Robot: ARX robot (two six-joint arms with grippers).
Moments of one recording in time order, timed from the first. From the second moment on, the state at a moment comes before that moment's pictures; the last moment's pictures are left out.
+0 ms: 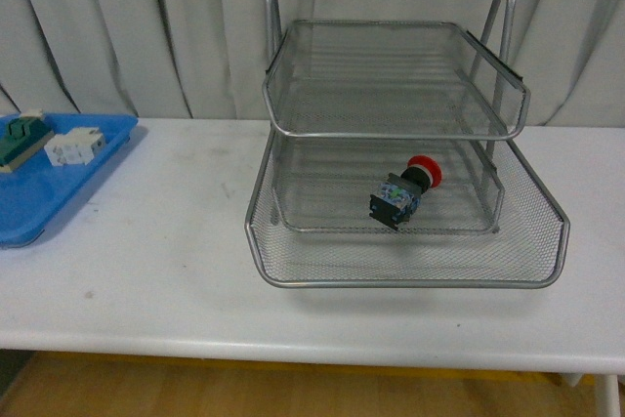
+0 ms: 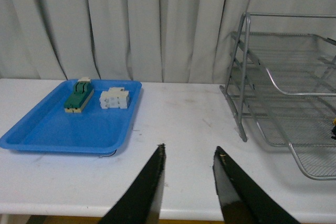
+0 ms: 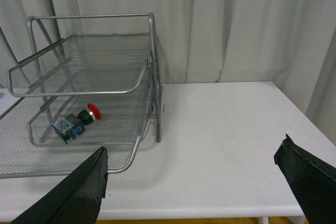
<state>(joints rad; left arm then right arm) 0.00 0.01 0.01 0.00 0.00 0.00 0.00 0.00 0.01 0.00 0.00 0.00</state>
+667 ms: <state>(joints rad) 0.00 0.01 0.01 0.00 0.00 0.00 0.17 1.45 0.65 0.54 0.02 0.14</state>
